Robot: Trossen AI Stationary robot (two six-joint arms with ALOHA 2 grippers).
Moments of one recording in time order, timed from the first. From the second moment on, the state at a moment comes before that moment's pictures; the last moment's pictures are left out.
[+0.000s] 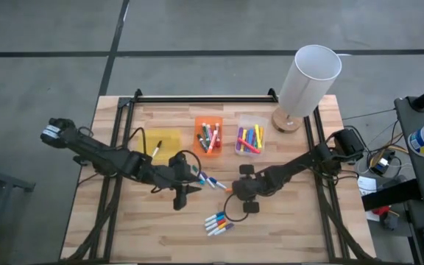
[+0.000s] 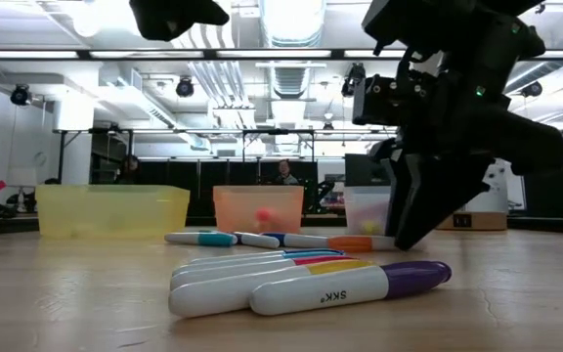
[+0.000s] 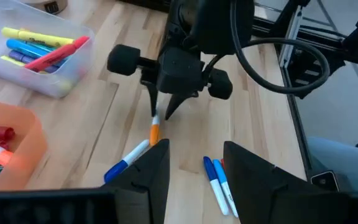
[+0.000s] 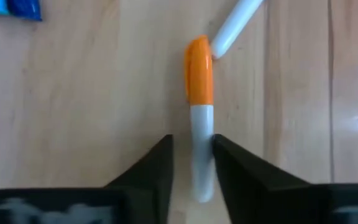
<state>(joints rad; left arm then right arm) -0.38 1.29 1.02 -0.29 -0.28 -0.47 0.32 1.79 0.95 -0.30 0.17 0.24</state>
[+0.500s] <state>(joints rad) -0.38 1.29 1.01 -0.23 -0.29 -0.41 0.34 1.78 0.95 -0.29 0.15 0.34</state>
